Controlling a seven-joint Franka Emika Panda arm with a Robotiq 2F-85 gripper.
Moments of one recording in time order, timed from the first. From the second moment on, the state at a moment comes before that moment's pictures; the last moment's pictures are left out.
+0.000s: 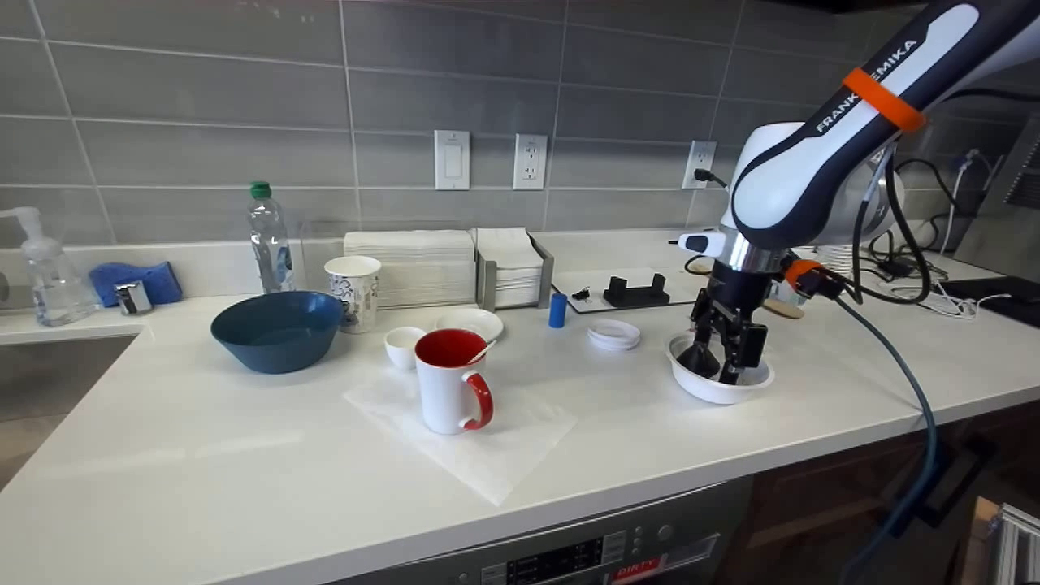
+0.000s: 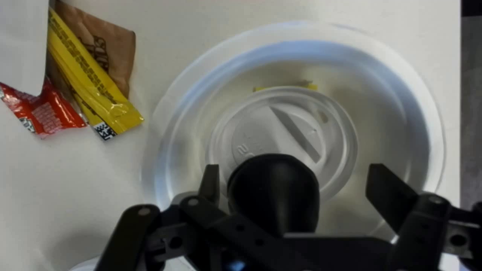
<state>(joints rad) -0.06 0.04 -0.18 -2.59 0.08 2.60 -1.21</state>
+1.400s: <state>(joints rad) -0.09 -0.02 -0.13 -2.61 0.12 2.67 -1.27</state>
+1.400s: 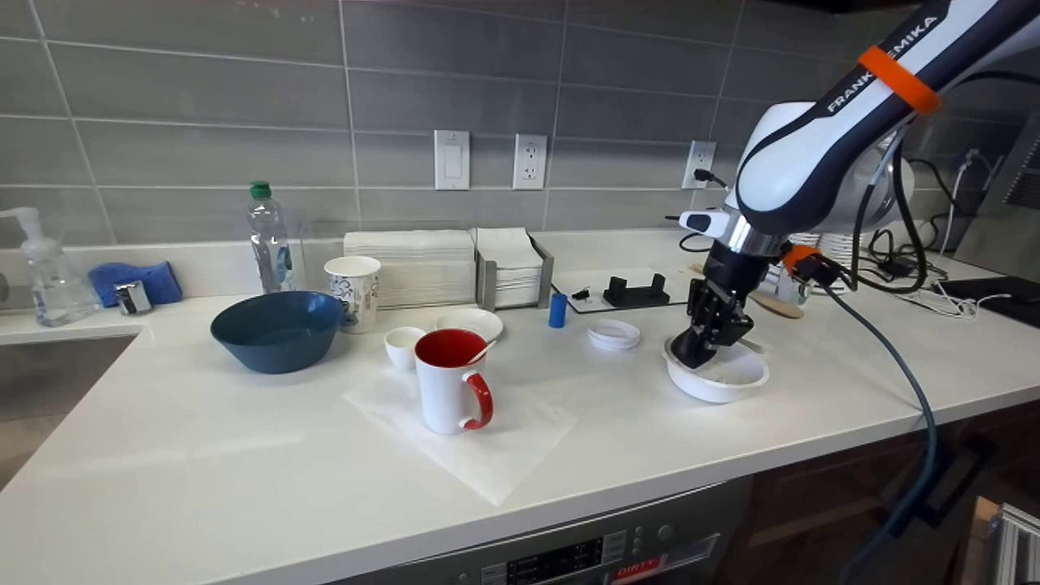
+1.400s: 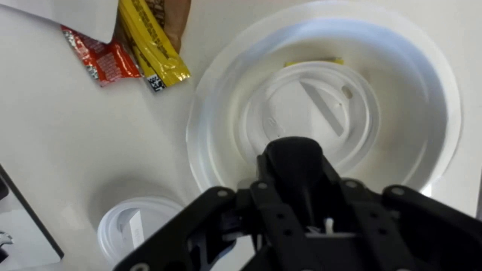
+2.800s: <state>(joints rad) -0.05 0.07 -0.32 -2.36 0.43 2.79 -1.42</state>
